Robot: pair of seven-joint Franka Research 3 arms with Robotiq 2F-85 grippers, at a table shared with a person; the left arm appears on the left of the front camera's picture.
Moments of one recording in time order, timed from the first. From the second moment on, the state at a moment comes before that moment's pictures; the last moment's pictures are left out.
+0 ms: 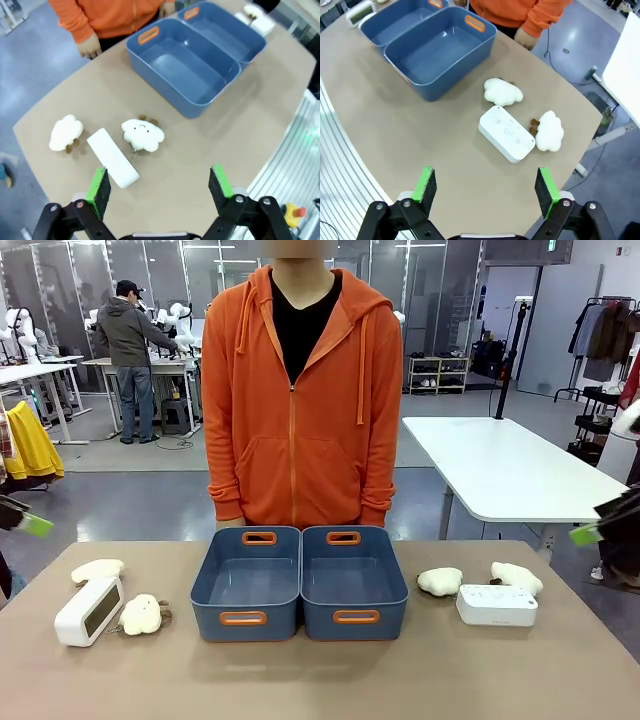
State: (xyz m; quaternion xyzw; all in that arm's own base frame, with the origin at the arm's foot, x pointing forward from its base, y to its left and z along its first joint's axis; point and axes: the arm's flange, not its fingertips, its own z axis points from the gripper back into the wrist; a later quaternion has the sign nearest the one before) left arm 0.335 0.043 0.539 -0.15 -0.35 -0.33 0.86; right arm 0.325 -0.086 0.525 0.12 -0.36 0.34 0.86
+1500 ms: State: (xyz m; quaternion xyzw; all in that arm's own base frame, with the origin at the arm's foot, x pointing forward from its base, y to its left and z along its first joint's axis) left arm 0.330 0.055 0.542 -0.16 -0.37 -0.32 0.86; right arm 0.319 -0.094 0.527 0.13 -0.37 0.33 0.86
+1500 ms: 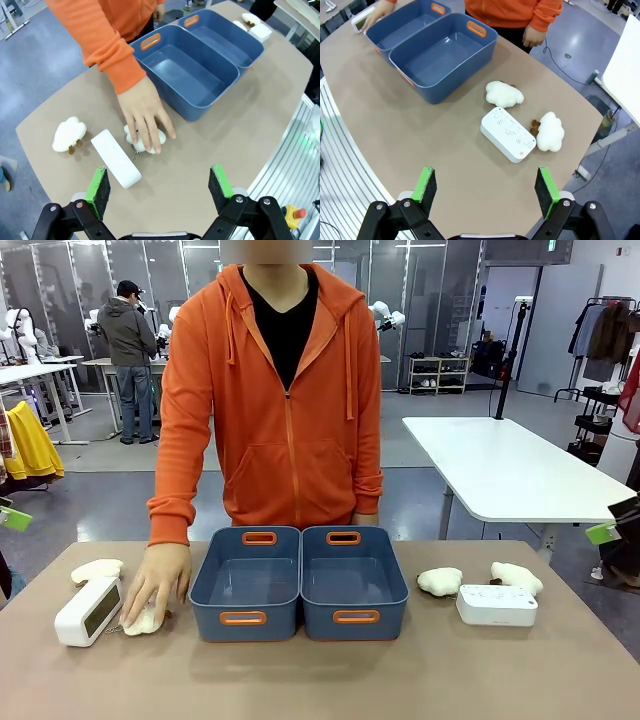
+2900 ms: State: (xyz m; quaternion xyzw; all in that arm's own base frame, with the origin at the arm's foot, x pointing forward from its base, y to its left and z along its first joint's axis) left arm 0.330 0.055 0.542 -0.16 -0.37 -0.32 0.86; right arm 0.319 -0.093 0.527 0.13 -0.37 0.33 0.86
